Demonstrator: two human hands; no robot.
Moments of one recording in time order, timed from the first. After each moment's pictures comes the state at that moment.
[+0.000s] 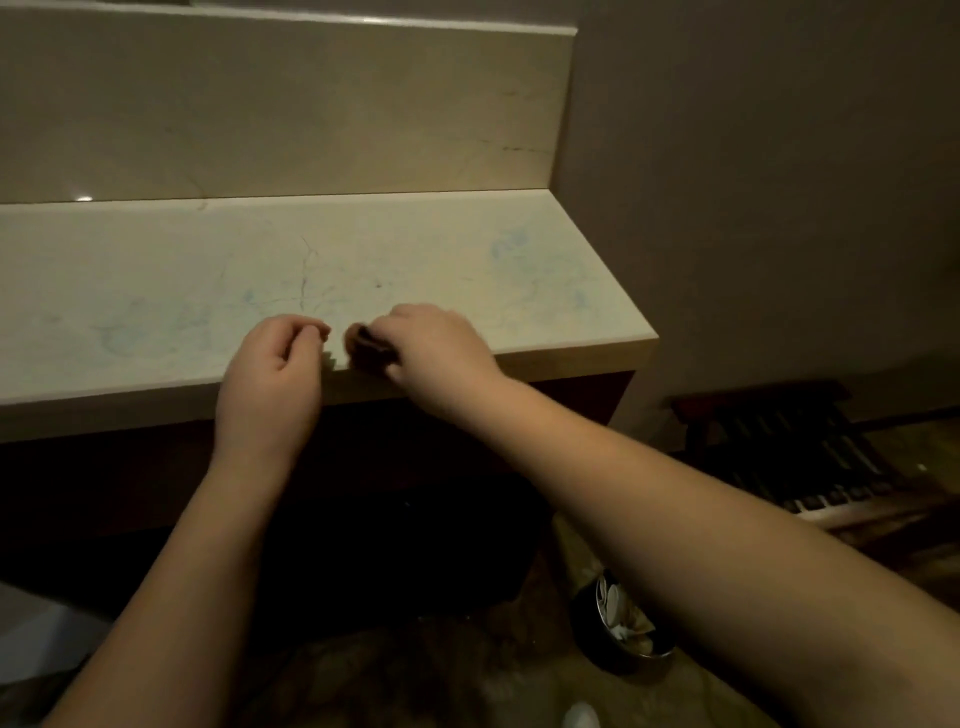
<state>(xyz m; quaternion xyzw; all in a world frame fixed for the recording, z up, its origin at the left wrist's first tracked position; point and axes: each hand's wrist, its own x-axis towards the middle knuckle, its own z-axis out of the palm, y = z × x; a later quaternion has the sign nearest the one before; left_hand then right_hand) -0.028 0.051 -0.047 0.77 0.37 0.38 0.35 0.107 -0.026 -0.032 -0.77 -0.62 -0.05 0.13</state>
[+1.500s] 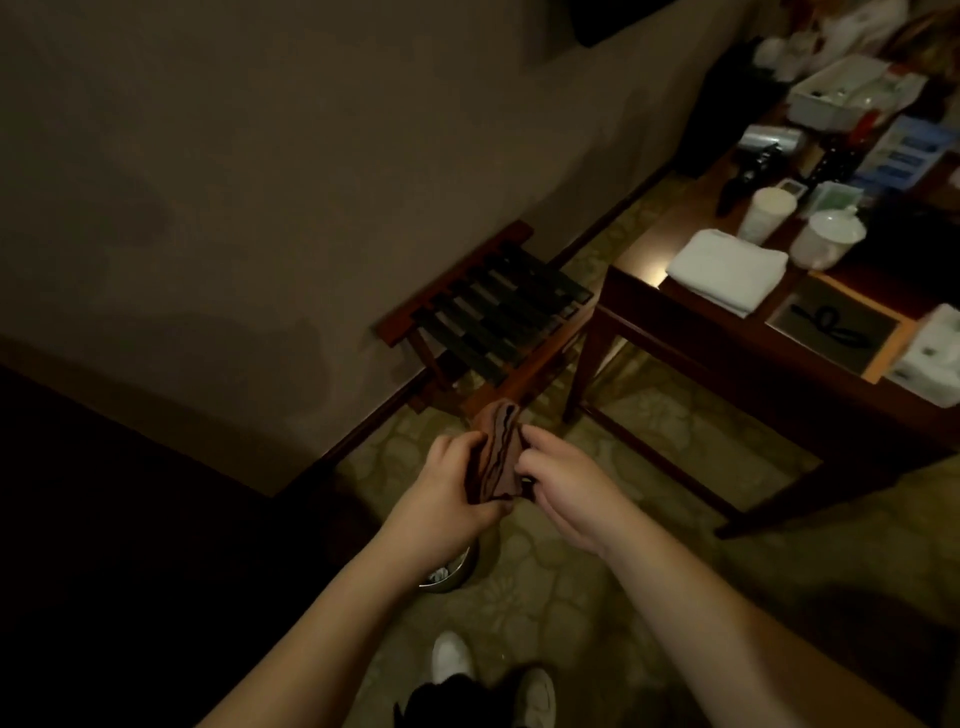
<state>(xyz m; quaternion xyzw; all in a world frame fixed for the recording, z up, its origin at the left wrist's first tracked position) 0.328 -0.482 -0.176 0.90 0.00 -0.15 0.42 0.362 -0.632 -0.197 -0.59 0.10 0.32 0.73</state>
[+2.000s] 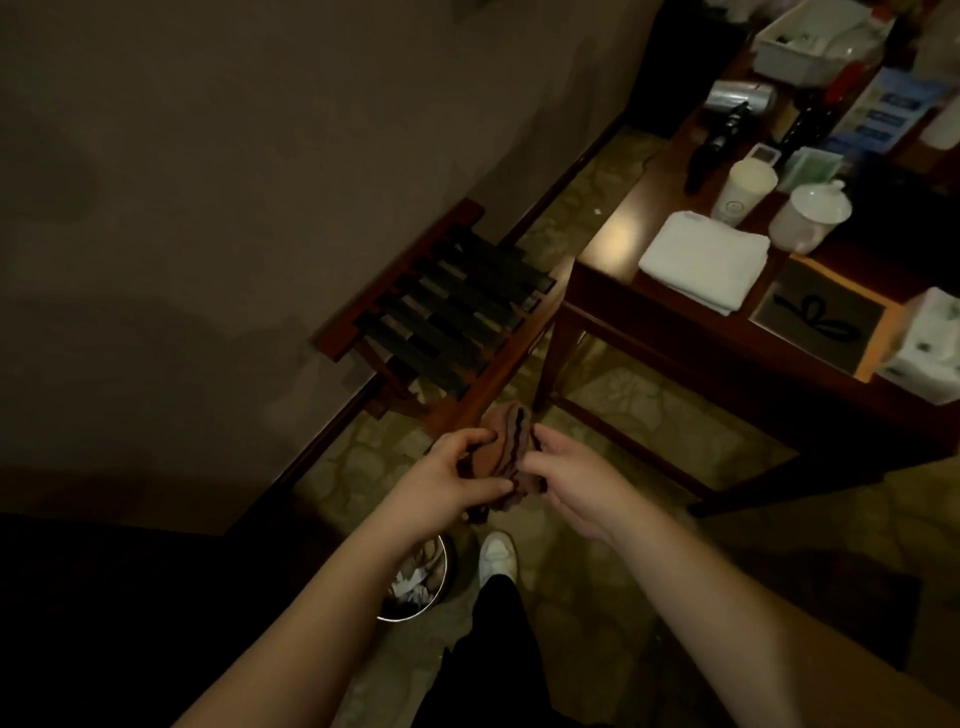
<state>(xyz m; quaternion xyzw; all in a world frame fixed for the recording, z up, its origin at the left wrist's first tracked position) 0.467 -0.495 -0.240 0.78 0.03 -0.30 0.55 0.469 -0.666 -0.253 -0.60 0.17 0.31 0.72</state>
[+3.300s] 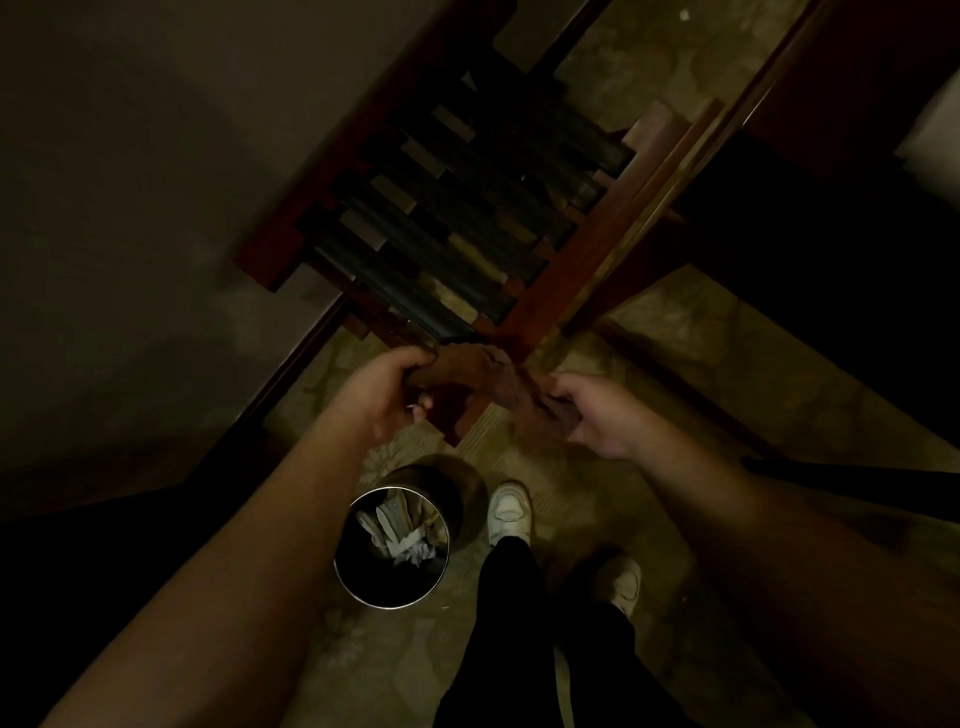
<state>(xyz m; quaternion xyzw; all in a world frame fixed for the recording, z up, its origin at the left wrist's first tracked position) 0.693 -0.438 -0.510 0.56 0.38 -0.37 0.64 0.674 -0.673 -0.527 -0.50 0.35 0.43 0.67</state>
